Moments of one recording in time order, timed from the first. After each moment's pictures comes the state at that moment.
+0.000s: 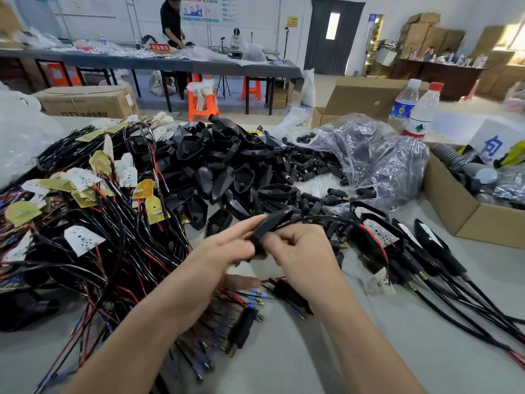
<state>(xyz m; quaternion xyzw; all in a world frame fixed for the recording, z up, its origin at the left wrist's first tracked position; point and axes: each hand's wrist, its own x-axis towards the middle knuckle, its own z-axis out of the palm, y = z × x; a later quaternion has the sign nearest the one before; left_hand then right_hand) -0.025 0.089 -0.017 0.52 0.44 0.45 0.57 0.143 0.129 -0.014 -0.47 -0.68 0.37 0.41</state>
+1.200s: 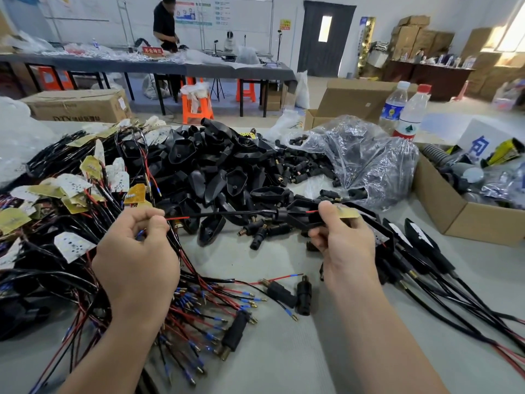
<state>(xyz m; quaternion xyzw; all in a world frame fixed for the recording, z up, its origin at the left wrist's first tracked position) -0.053 0.085 -0.015 0.34 0.70 0.62 0.02 0.177 0.165 -0.014 -0.47 -0.28 0.52 0.65</state>
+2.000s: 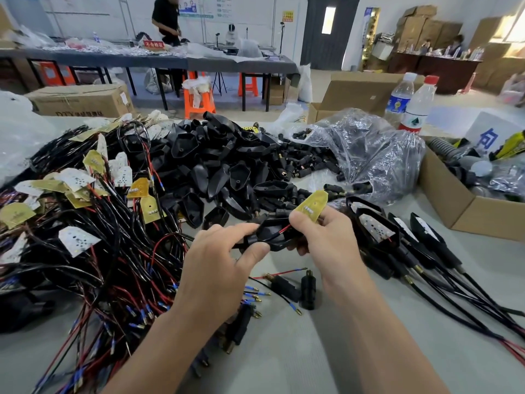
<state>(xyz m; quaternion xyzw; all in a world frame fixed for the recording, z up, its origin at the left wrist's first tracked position) -0.003 0.087 -0.033 0.64 0.64 0.43 0.06 0.164 0.145 -0.013 -0.48 -0.51 0.47 0.53</state>
